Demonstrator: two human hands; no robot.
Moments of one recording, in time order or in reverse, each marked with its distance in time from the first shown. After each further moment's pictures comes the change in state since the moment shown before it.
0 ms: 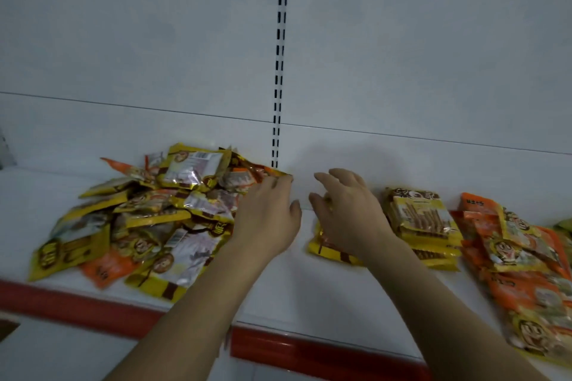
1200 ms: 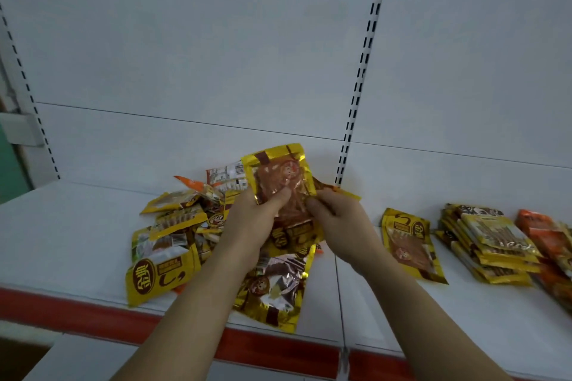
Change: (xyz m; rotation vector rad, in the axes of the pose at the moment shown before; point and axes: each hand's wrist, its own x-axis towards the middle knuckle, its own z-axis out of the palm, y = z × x) left_hand -0.014 -0.144 -0.081 -1.135 0.055 -0.441; right_hand 0.028 -0.155 0.047 0.688 0.027 0.137
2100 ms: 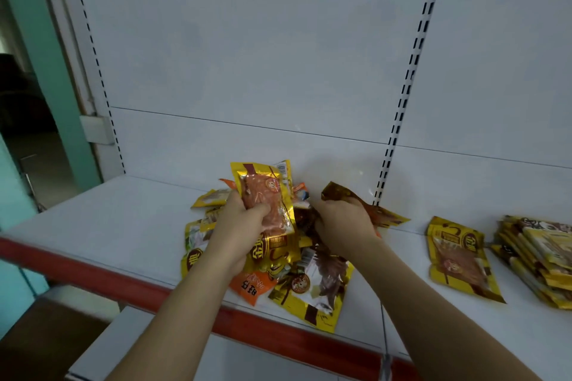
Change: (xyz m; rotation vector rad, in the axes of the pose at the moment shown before) left_hand -0.006 -0.002 -0.073 0.082 0.177 -0.045; right_hand 0.045 0.018 0.062 -0.921 -0.159 -0.353
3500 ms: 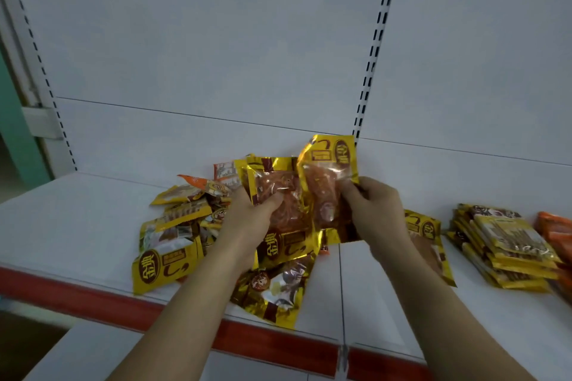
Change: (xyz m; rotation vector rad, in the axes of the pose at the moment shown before) left_hand -0.006 0.000 0.067 -0.162 -0.144 -0.045; right_hand -0.050 0.051 -0.051 0.898 0.332 0.603
